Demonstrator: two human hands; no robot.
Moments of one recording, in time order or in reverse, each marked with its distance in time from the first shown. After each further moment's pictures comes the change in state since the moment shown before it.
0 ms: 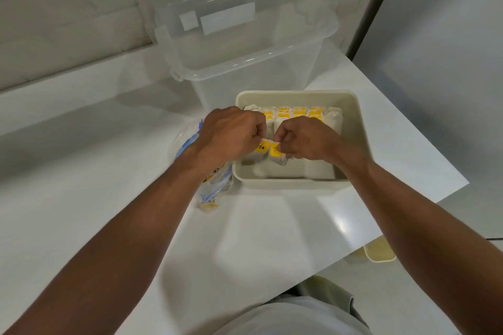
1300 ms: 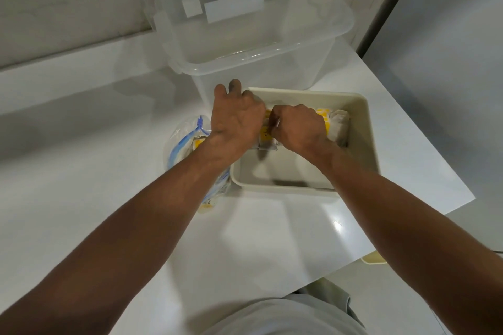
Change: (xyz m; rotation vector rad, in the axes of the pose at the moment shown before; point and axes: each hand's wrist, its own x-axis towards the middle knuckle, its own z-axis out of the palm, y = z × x) left_hand 0.031 0.020 0.004 0.475 -0.058 -0.182; right_hand 0.049 -0.006 0.018 -0.512 0.260 0.020
